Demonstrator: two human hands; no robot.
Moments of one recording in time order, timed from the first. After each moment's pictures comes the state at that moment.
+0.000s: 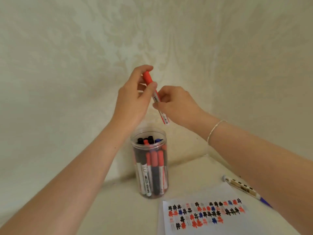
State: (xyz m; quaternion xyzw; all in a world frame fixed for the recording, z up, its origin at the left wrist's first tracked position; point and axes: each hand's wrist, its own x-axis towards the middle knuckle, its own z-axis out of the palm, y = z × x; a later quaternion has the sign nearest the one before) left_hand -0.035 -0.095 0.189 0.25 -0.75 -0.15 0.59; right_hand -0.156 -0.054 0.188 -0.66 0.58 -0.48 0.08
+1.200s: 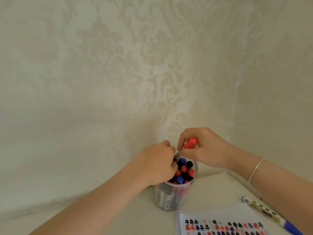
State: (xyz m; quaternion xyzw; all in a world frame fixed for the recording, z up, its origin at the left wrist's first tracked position) left_hand -0.001 -0.056 0.135 0.41 -0.90 0.09 0.12; right_hand -0.155 -0.021 0.163 -0.77 0.54 -0.32 0.10
